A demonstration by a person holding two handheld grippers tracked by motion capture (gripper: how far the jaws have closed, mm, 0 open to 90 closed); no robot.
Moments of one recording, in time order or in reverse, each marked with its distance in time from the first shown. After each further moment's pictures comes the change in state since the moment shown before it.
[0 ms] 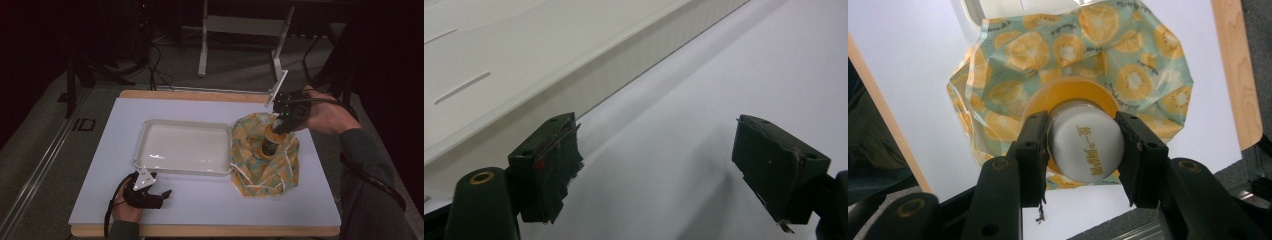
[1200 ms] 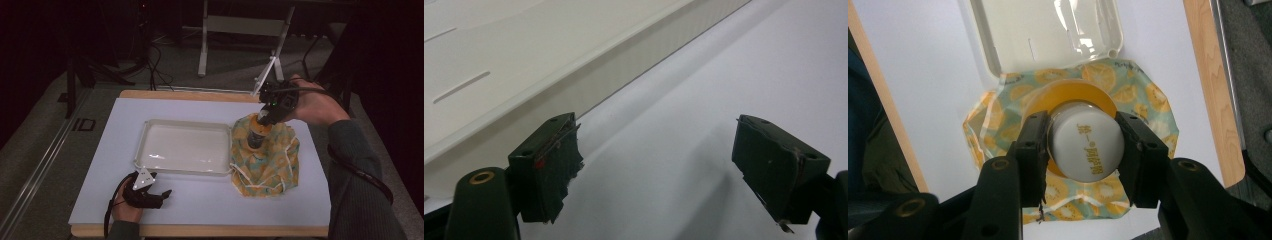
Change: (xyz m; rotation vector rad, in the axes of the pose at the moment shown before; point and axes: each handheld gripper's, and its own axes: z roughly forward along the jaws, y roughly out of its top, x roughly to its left) left arm 0.001 0.000 0.000 -0.001 -0.004 -0.007; right arm 0.008 0.039 -0.022 -0.079 0.002 -0.044
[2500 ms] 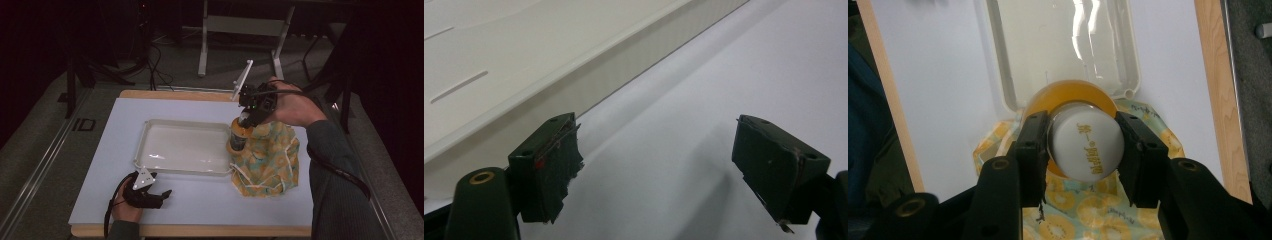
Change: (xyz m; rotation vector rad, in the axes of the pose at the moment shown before) left arm 0.000 0.000 0.000 0.001 -0.006 -0.001; right arm 0.015 0.037 0.016 -0.039 0.034 -0.070
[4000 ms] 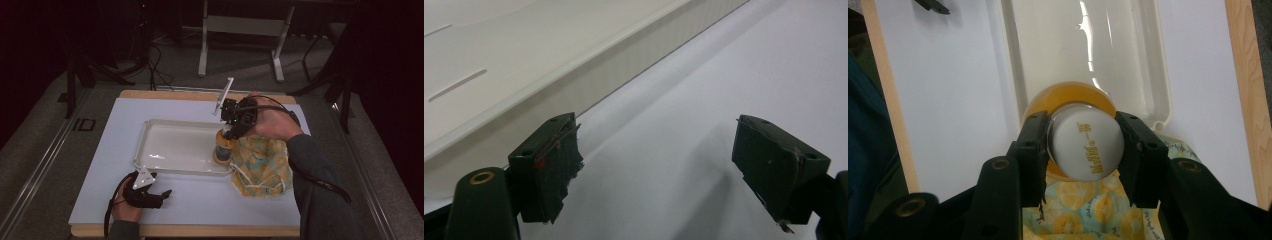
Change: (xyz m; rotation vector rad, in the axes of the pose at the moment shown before) left arm 0.001 0.000 0.000 0.002 -0.006 -0.006; right arm 0.022 0.021 0.042 -0.031 0.026 -0.015
